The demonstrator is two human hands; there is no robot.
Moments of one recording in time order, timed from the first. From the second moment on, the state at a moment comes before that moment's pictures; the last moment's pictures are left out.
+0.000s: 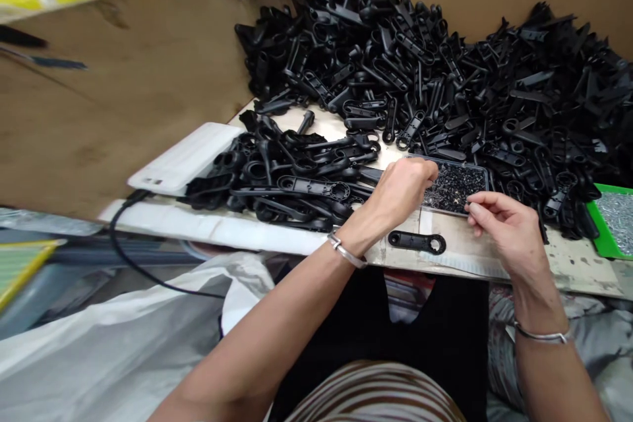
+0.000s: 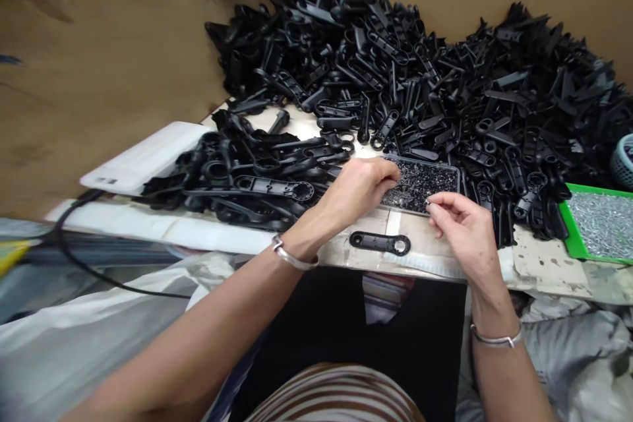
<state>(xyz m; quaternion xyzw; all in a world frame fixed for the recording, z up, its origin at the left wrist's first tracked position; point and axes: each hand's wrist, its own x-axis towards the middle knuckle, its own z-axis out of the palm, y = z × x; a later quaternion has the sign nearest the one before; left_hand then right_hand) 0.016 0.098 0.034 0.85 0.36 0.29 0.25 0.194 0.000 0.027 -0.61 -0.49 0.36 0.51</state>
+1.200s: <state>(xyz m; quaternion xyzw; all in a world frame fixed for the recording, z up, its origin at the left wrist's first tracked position) 0.012 0.008 0.020 0.35 0.34 0.42 0.76 0.146 -0.050 0.015 -0.63 -0.56 0.16 0.50</state>
